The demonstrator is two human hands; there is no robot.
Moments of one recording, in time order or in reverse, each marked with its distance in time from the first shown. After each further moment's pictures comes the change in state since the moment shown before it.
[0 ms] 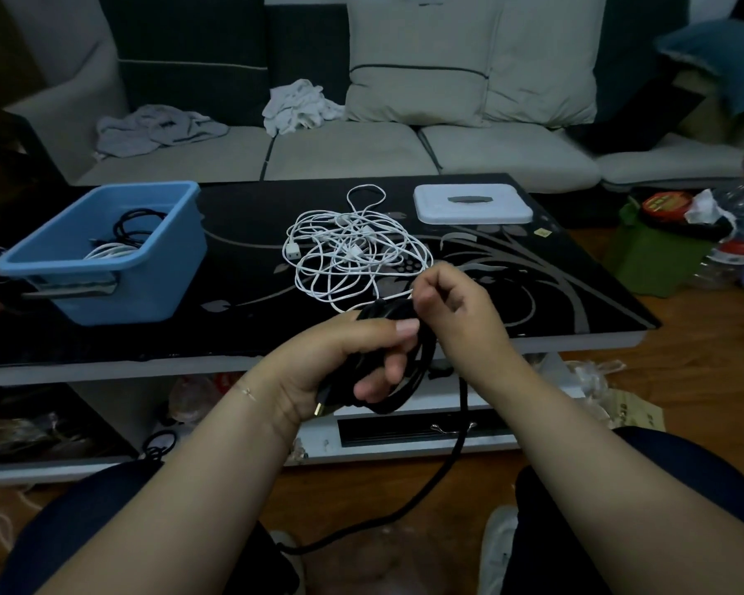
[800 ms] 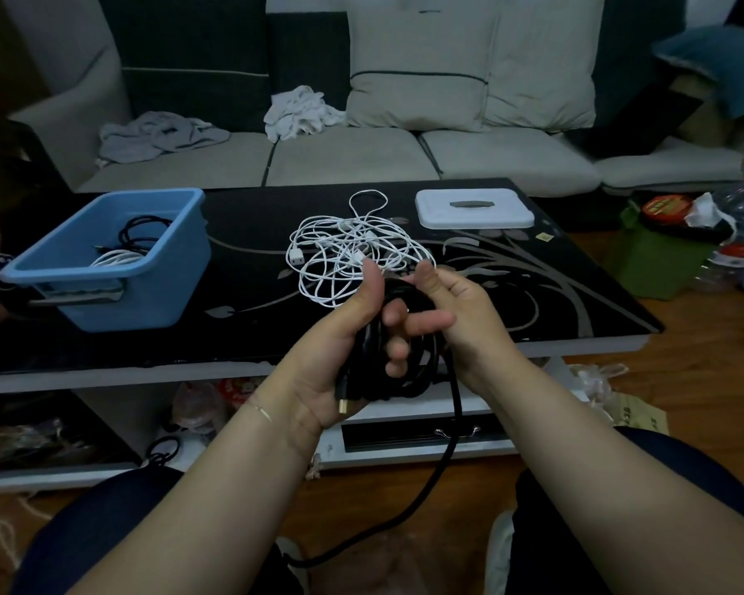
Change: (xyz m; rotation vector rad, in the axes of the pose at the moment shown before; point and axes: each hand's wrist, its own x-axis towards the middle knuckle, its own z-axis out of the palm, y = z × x) left_hand 0.002 0.005 0.013 -0.373 0.111 0.118; right_hand 0.016 0.010 0.010 0.416 0.009 0.299
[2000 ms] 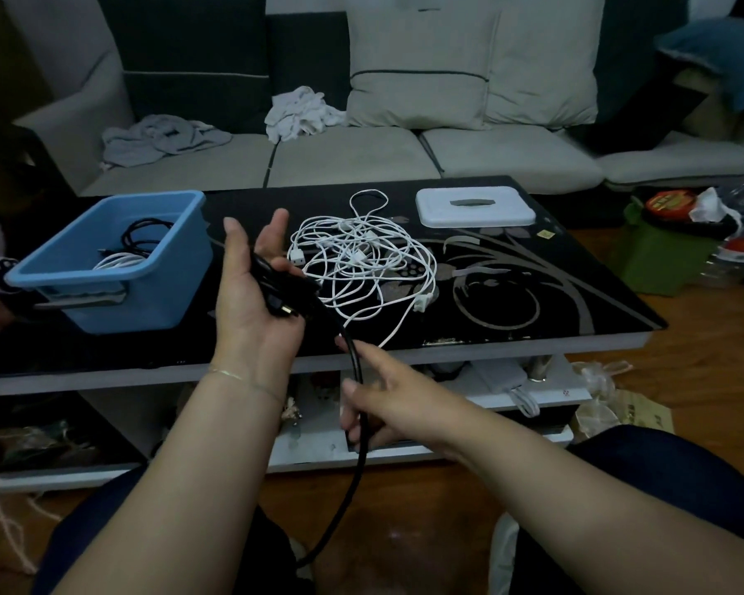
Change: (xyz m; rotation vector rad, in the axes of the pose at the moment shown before) left_hand 0.012 0.044 -0.029 -0.374 0.653 0.548; right_hand -0.044 0.023 0.033 -0.390 -0.392 0.377
